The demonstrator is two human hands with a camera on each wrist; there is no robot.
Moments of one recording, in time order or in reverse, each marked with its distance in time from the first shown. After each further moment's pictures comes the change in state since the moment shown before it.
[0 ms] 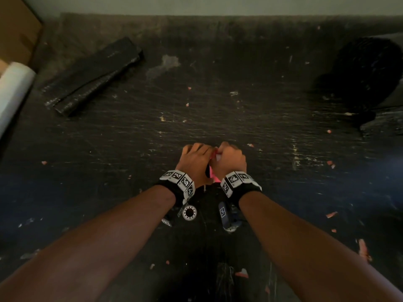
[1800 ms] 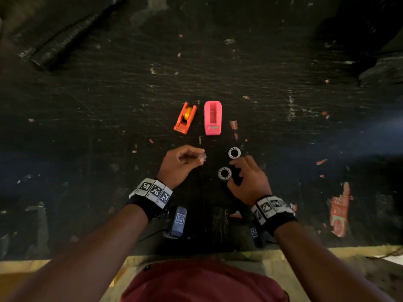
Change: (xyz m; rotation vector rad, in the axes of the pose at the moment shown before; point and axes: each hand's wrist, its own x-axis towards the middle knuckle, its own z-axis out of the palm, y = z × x) left_hand -0.133 0.034 0.033 -1.301 0.073 -0.395; right_hand -0.158 0.133 0.017 0.045 -0.095 -0.175
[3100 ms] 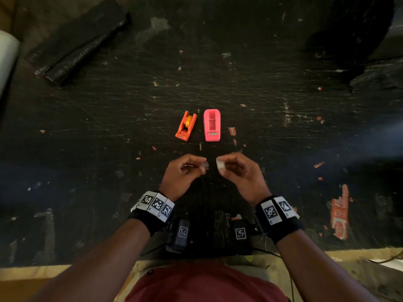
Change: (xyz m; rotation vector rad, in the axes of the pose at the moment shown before) left_hand -0.027 0.013 0.001 0.037 -0.004 0.019; right_hand -0.003 -0.049 -0.035 0.852 -0.077 -0.027
